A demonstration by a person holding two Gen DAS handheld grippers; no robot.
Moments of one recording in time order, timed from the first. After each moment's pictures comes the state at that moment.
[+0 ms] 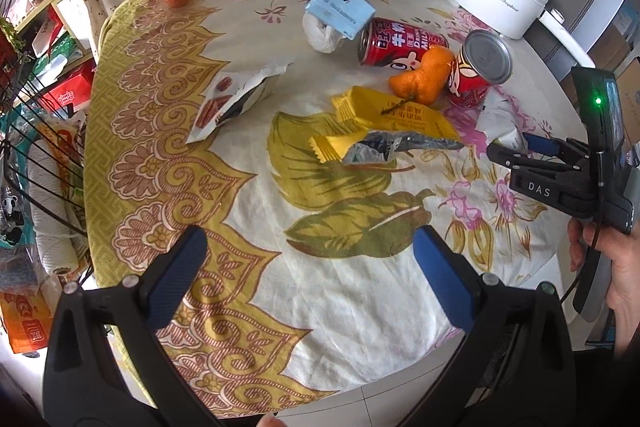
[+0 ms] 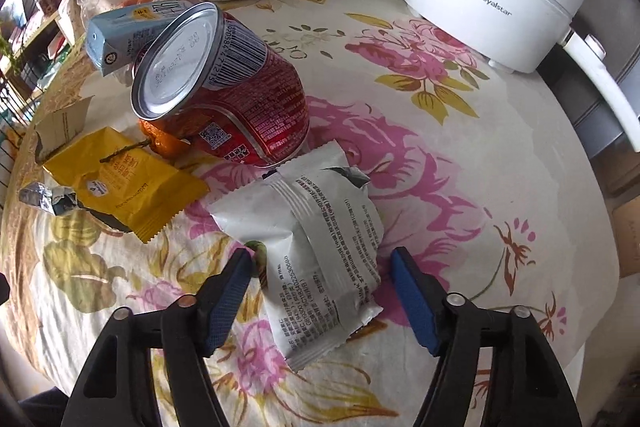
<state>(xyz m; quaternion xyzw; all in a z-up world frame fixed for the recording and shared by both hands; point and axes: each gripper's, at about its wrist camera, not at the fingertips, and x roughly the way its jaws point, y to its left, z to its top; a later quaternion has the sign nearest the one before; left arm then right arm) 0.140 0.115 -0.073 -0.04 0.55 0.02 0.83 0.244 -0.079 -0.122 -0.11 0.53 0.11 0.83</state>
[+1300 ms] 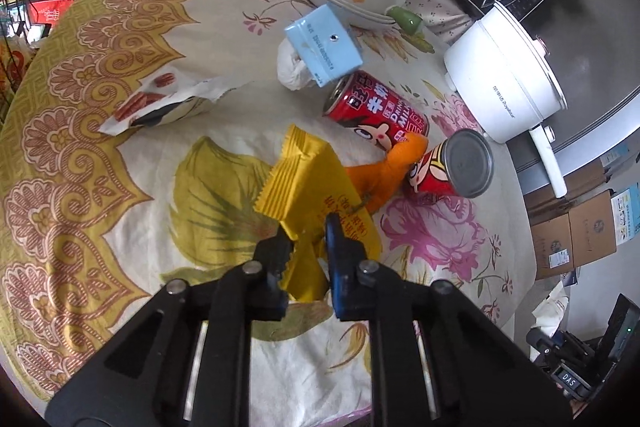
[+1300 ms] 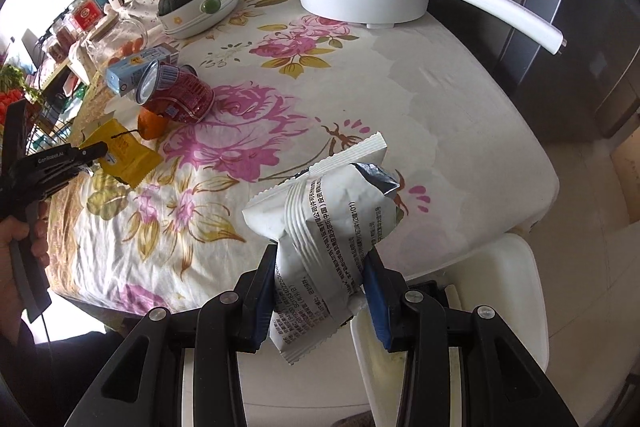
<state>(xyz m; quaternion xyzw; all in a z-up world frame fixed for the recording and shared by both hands) 0.169 0.102 -0.085 -0.26 0.49 0.04 0.83 0.167 -0.242 -0.050 -0.02 0.55 0.12 0.83</state>
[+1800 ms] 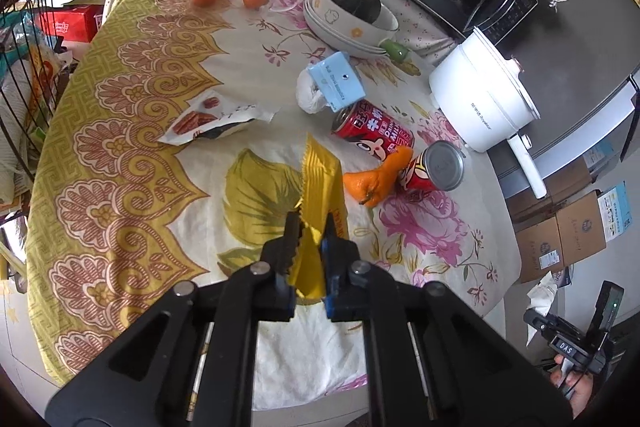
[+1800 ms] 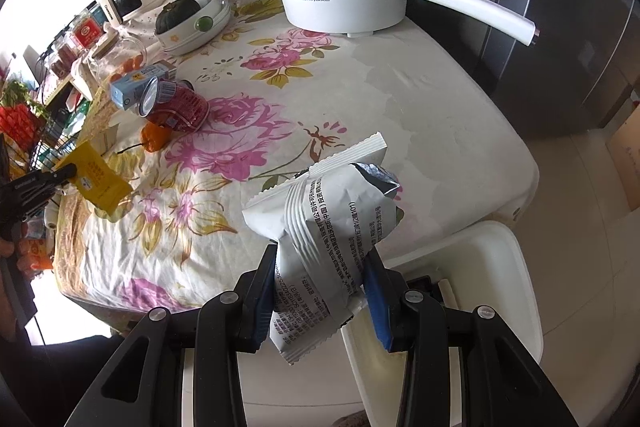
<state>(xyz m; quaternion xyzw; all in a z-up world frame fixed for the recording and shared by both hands) 0.128 0.128 -0.052 -0.26 0.46 0.02 0.85 0.154 -0.266 -0.041 0.00 0.53 0.11 0.84</state>
